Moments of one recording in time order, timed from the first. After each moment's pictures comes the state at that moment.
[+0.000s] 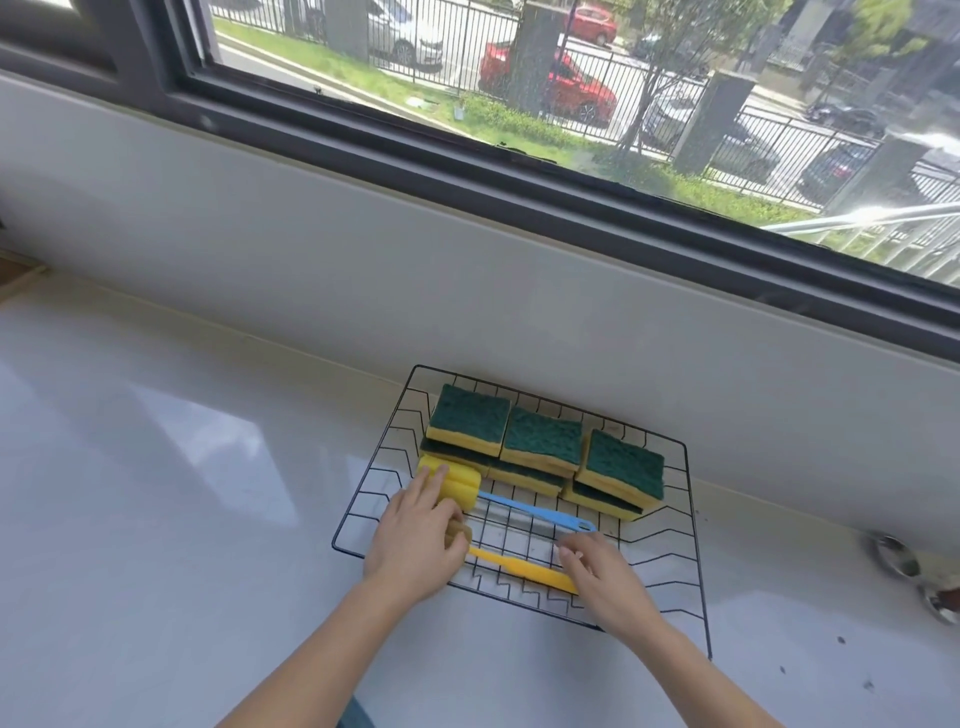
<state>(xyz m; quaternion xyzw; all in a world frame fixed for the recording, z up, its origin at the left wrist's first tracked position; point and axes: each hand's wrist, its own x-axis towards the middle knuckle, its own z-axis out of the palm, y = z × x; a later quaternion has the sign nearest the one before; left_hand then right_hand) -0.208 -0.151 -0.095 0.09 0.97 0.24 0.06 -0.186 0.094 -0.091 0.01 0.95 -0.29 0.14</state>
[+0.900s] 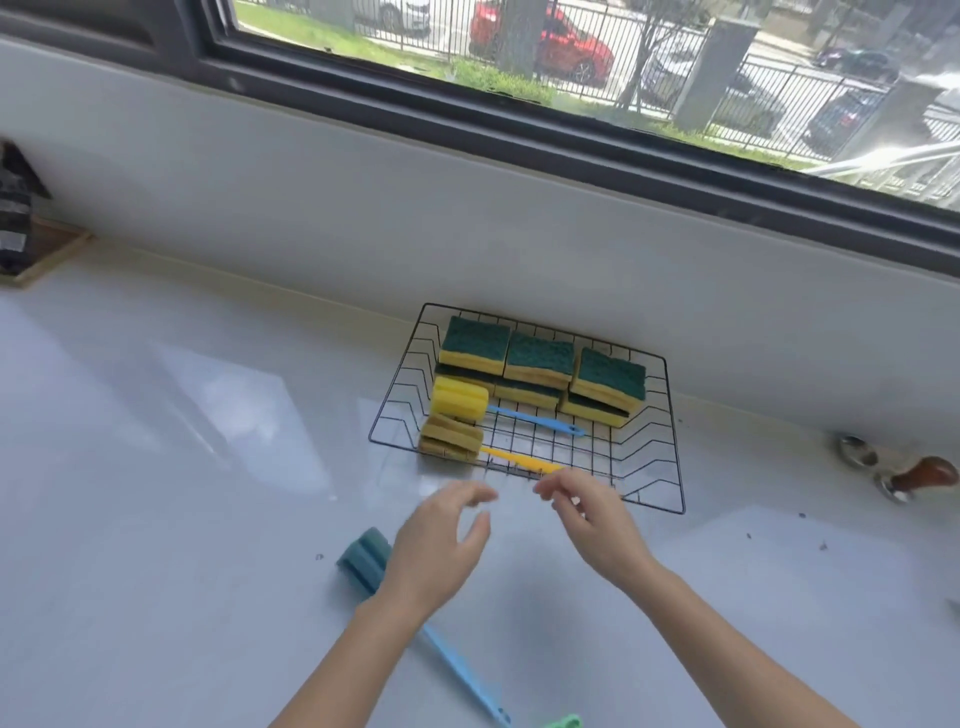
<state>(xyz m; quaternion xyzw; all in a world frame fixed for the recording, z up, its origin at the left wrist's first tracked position) -0.070 -0.146 -0.040 0.06 0.88 0.47 0.04 -0.096 0.058 -0.041 -0.05 0.92 -0.38 0.05</state>
